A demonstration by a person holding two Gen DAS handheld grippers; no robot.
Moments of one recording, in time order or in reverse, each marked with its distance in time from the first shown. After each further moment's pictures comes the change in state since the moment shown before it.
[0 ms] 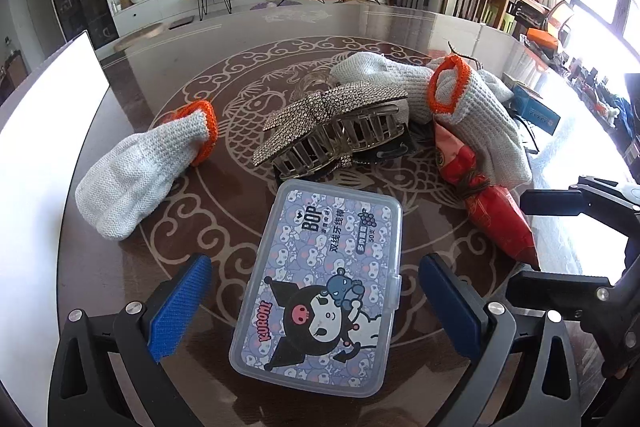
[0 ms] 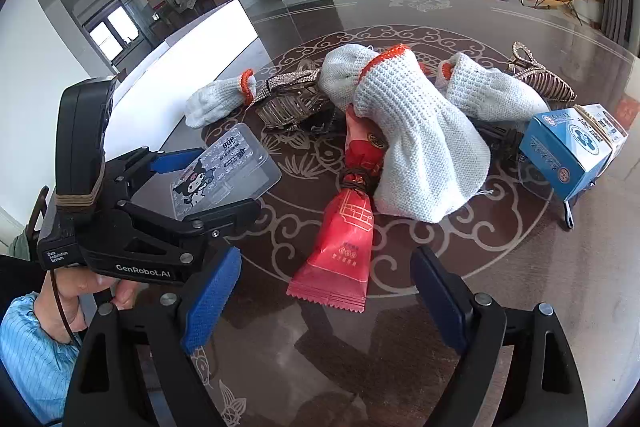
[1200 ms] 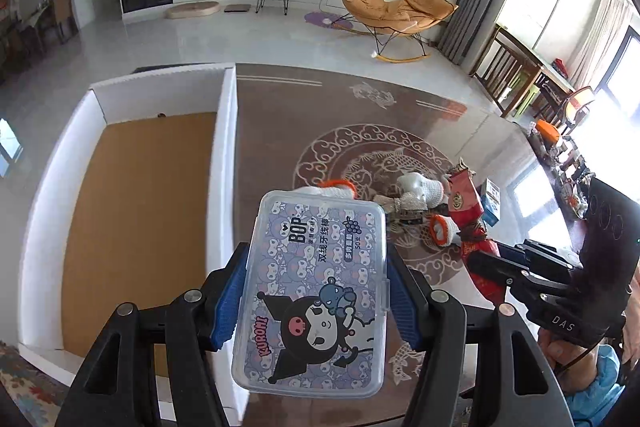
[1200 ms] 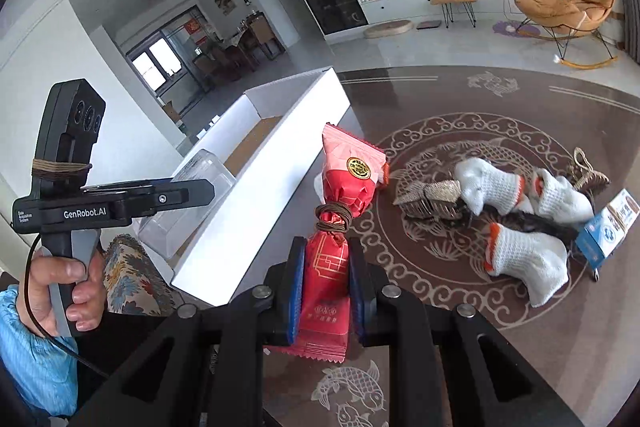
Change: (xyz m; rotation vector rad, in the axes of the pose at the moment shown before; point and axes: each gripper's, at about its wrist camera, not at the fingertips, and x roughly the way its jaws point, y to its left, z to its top) left arm -0.227 0.145 0.040 -0.252 -0.003 0.024; right arm -0.087 0.125 0.061 -0.038 -0.160 0.188
